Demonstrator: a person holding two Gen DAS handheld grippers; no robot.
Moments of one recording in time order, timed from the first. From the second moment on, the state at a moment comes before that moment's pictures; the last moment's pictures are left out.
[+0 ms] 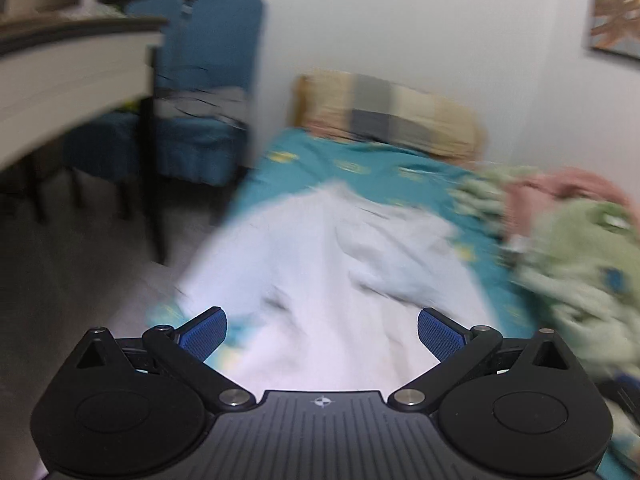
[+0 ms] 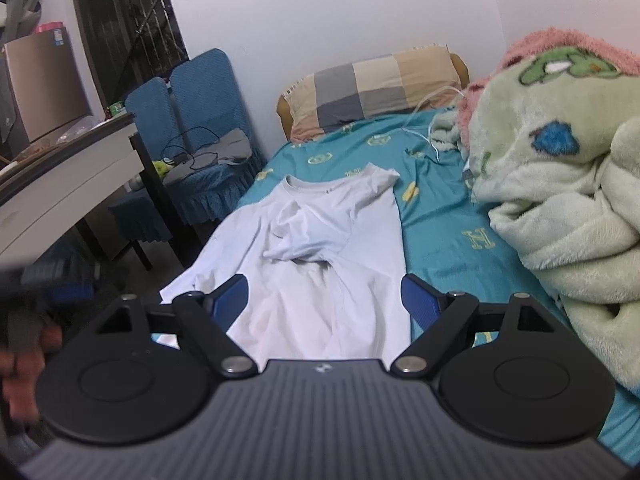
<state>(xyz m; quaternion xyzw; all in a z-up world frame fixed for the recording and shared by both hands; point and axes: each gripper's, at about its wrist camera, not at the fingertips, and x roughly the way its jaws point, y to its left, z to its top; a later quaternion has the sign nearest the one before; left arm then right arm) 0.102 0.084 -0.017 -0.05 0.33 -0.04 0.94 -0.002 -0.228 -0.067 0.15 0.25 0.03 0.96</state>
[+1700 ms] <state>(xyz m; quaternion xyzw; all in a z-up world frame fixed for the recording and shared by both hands) 0.277 -0.129 -0.076 0.08 0.28 -0.19 0.94 0.074 -0.264 -0.140 0.22 0.36 -0.02 0.91</state>
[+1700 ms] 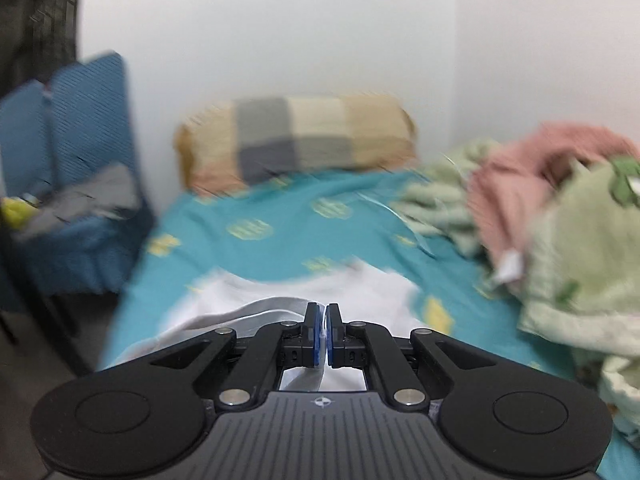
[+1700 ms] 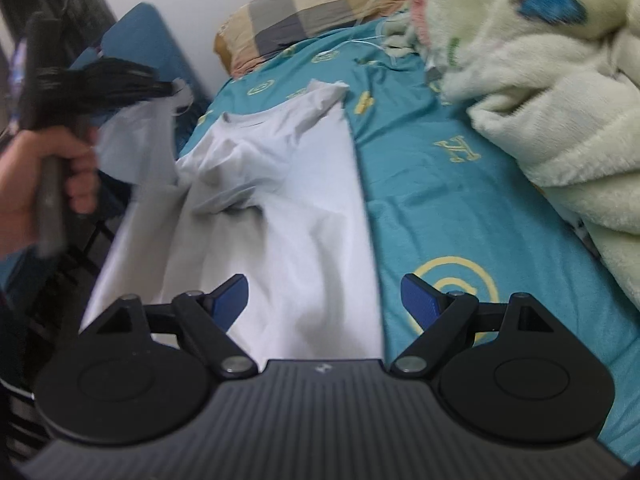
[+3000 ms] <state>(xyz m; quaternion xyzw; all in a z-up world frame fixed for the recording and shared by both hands) 0.036 0.076 -0.008 -0.05 0.25 -0.15 0.96 0.146 -0.136 -0.091 0.07 0.27 0.17 0.95</state>
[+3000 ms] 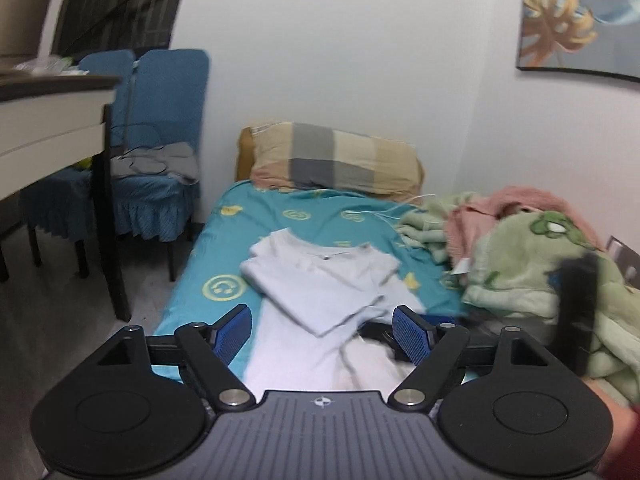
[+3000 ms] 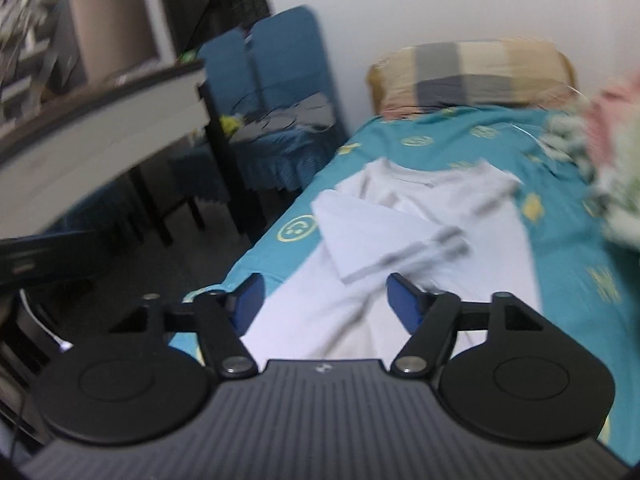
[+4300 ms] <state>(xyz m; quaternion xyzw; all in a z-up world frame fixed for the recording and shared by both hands) 0.098 0.068 -0.098 -0.04 0.38 -0.14 0.91 0.401 -0.198 -0.185 0.11 0.32 -0.01 0.94</state>
